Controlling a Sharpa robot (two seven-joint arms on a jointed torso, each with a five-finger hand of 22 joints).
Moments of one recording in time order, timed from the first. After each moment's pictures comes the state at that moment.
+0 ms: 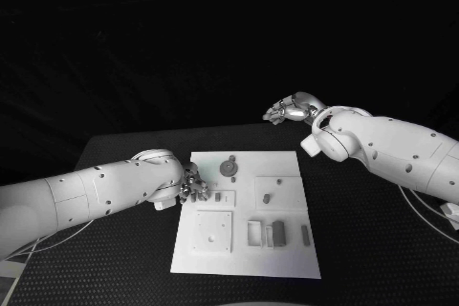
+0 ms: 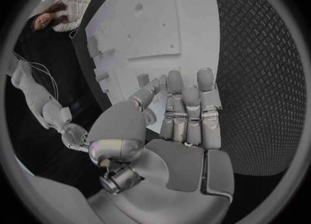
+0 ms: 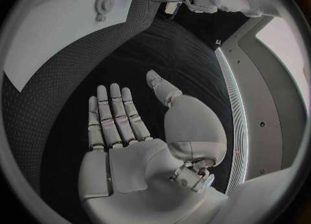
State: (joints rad) left arm 1.28 -0.58 -0.23 1.25 -0.99 0.07 -0.54; left_hand 0.91 0.03 0.56 -0.23 0.12 1.10 0.05 0.37 0.73 1.29 -0.05 0.62 0.55 1.08 -0.13 1.34 0.49 0.01 1.26 -0.23 0.37 1.31; right arm 1.26 -0.65 0.05 1.17 -0.75 -0.25 -0.02; right_hand 1.00 -0.08 0.53 -0.28 0.05 0.79 0.20 0.21 0.58 0.82 0.18 0.50 0.19 0.69 0.21 0.49 0.45 0.11 0.37 0.20 0.33 1.23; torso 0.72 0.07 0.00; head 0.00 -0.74
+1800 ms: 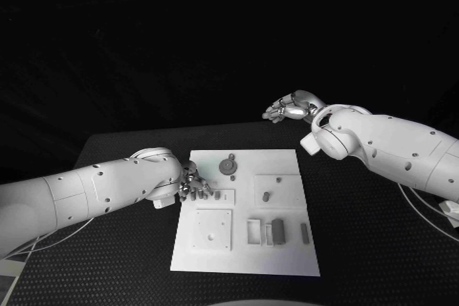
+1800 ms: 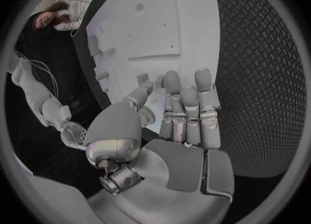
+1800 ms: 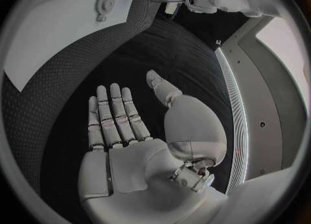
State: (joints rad) left arm 1.28 -0.58 -0.23 1.24 -0.97 0.07 -0.54; left_hand 0.81 -0.10 0.48 -0.12 0.06 1.06 0.06 0.36 0.74 1.28 -0.04 0.62 0.56 1.09 -0.15 1.34 0.49 0.01 1.27 -0.24 0.37 1.31; right arm 1.26 -0.65 0.05 1.17 -0.75 -0.25 -0.02; right_hand 1.00 -0.08 0.53 -0.28 0.05 0.79 0.20 0.22 0.58 0.82 0.18 0.50 0.19 0.69 0.21 0.49 0.45 0.11 0.37 0.20 0.33 1.23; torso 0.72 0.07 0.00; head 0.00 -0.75
